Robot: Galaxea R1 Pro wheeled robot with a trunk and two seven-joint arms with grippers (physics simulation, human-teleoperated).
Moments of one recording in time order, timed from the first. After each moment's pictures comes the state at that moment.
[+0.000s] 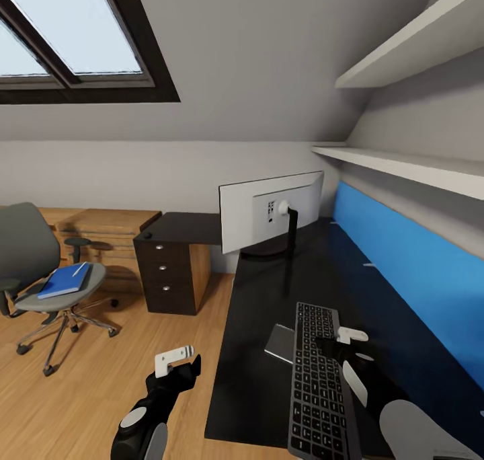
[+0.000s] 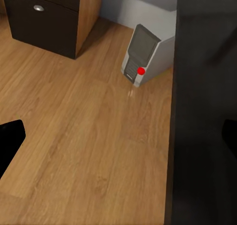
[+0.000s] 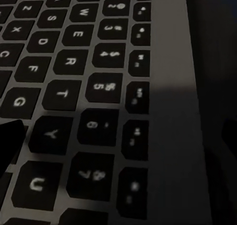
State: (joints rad) left arm -0.04 -0.17 -0.10 -1.54 0.19 0.45 0.26; right arm -0.66 -0.07 -0.05 -0.43 -0.17 0.11 -0.02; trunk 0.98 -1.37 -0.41
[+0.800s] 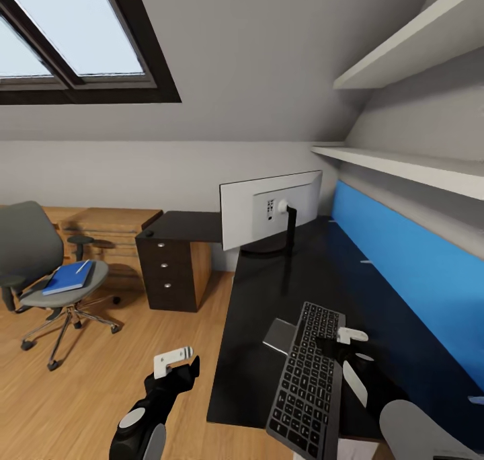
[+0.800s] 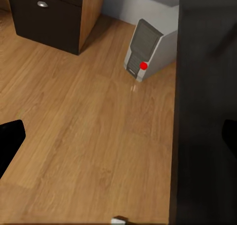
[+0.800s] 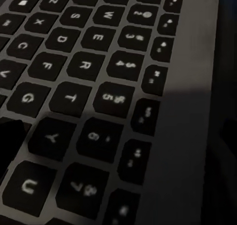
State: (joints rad) left arm -0.04 -0.16 -0.10 -1.54 0.19 0.45 0.25; right arm -0.66 -0.07 -0.05 -0.43 -0.17 0.10 -0.02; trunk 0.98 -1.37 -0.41
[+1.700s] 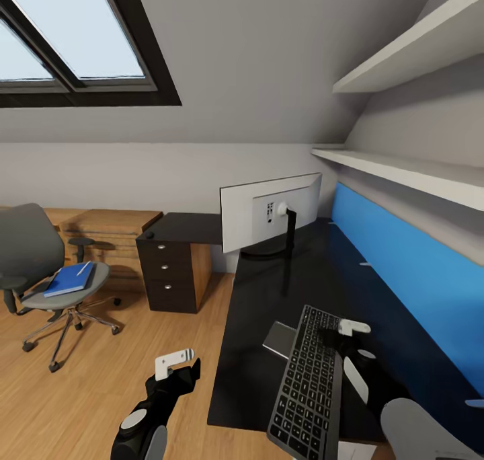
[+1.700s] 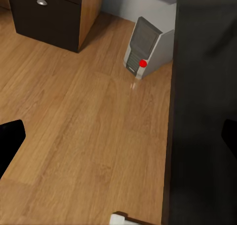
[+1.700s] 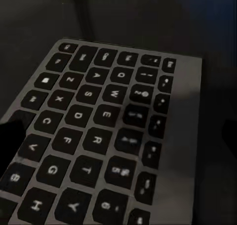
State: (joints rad) left arm -0.04 -0.17 -0.10 -1.52 0.19 0.45 0.26; right arm -0.66 -0.08 -0.06 -0.47 -0.17 0.02 -0.02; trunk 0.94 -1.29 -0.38
